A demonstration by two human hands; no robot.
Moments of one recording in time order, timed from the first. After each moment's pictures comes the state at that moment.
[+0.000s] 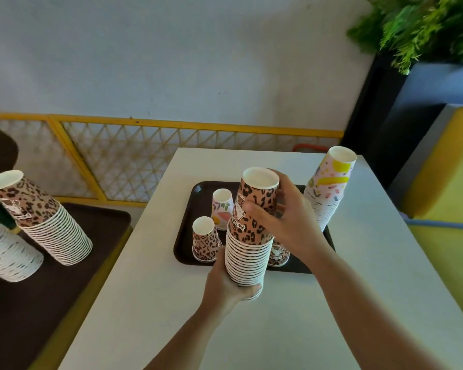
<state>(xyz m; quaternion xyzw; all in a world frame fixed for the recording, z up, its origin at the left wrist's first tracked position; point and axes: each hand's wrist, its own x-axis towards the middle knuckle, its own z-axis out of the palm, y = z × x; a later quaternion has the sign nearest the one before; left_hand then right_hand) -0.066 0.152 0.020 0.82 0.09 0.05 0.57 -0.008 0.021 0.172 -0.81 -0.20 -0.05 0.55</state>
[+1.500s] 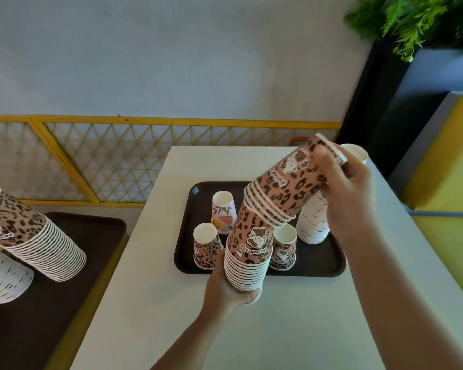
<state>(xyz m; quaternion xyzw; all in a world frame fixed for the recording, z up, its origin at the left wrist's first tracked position) -0.051 0.168 0.018 0.81 0.08 0.04 0.59 0.033 -0.002 0.195 -0.65 -0.07 -0.15 0.75</state>
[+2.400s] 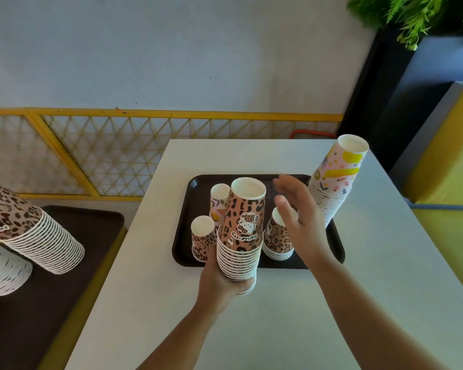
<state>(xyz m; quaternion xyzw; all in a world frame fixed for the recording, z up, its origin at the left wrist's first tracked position) -0.049 0.174 0.012 0.80 0.09 0.05 0.60 0.025 0.015 0.110 -0.80 -0.12 -0.12 0.57</state>
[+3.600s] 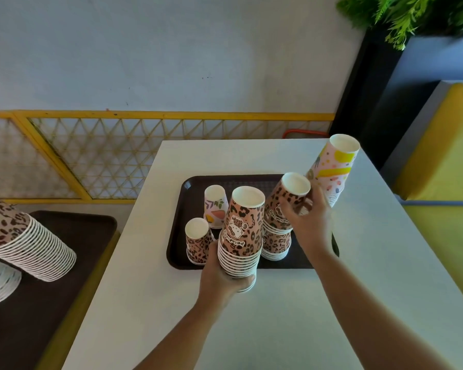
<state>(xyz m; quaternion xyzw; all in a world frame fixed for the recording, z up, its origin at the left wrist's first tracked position) -0.037 0.168 0.011 0.80 0.07 0.04 0.60 0.044 -0.003 0.092 -0.82 0.02 -0.20 0.54</state>
